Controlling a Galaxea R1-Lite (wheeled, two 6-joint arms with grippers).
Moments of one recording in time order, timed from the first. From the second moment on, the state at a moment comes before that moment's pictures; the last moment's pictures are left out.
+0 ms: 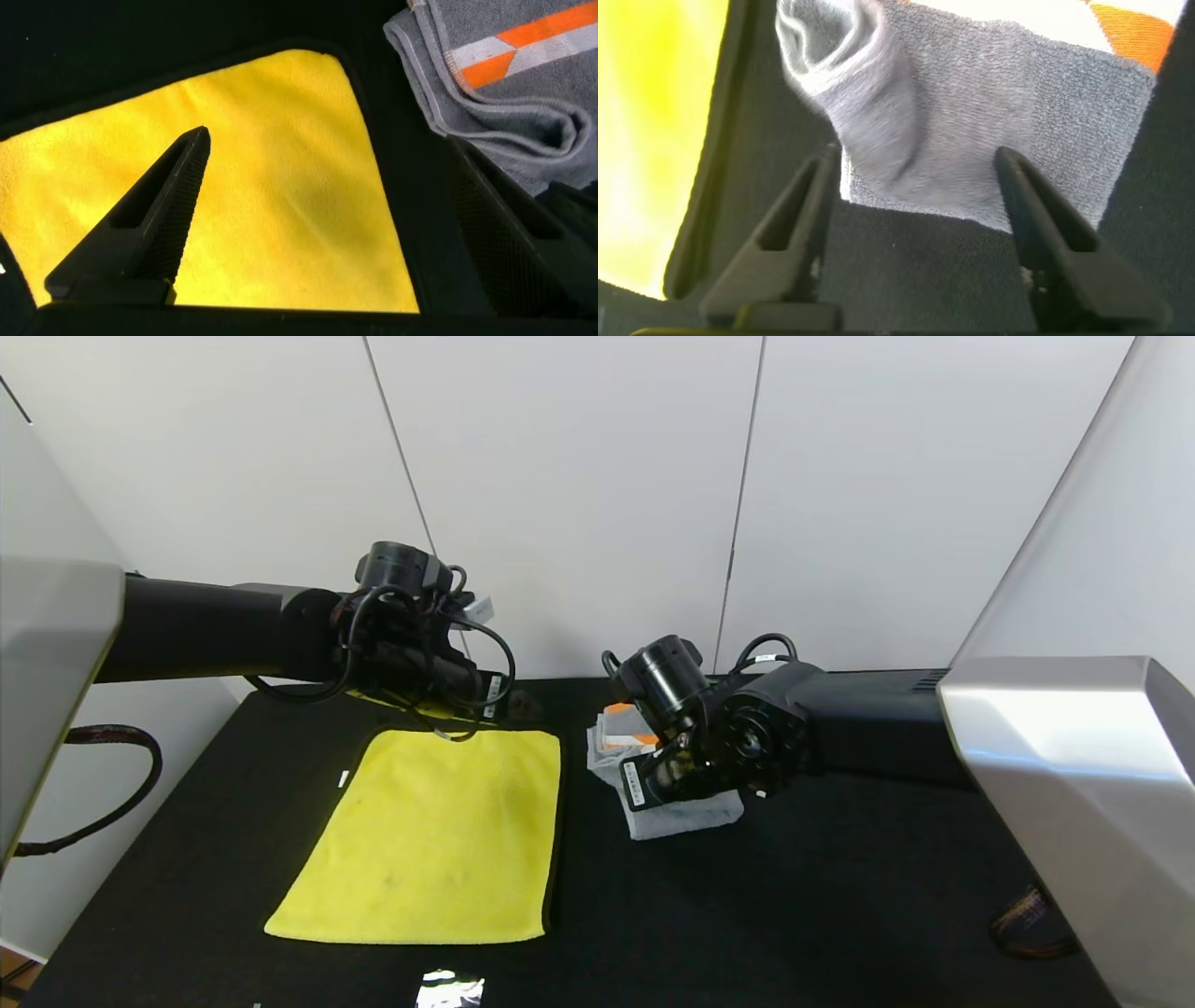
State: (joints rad) left arm -0.24 2.09 -1.67 0.30 -0.12 0.01; right arm 0.71 2.36 -1.96 0.45 -0.26 0.31
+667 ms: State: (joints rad) left arm -0.24 2.09 -1.67 0.30 -0.12 0.01; right arm 0.67 2.30 -1.96 0.49 -0.21 0.33
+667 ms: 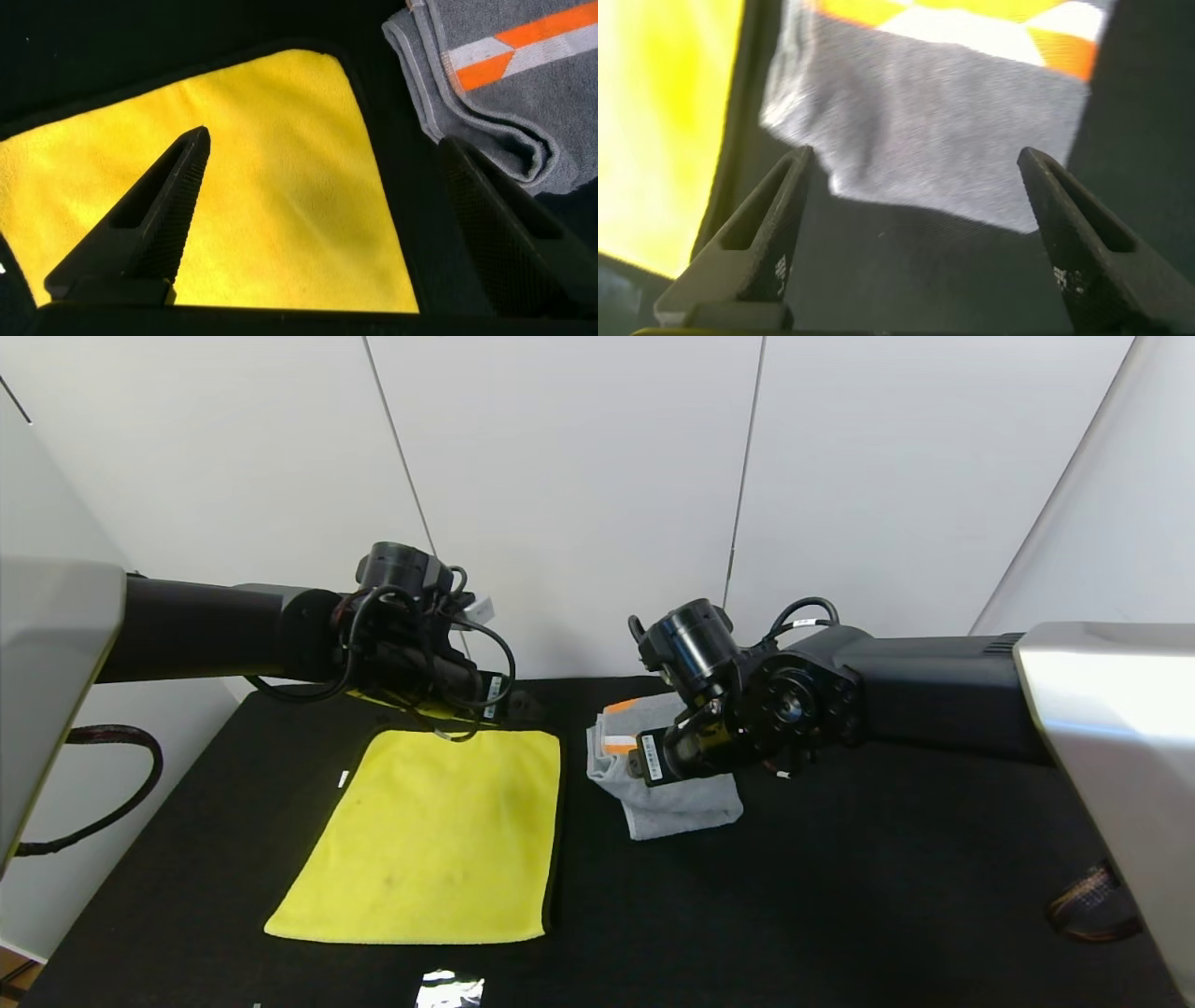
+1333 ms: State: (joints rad) left arm -0.24 2.09 -1.67 0.30 -0.12 0.01; right arm 0.68 2.36 -1.97 0.47 -0.26 0.34
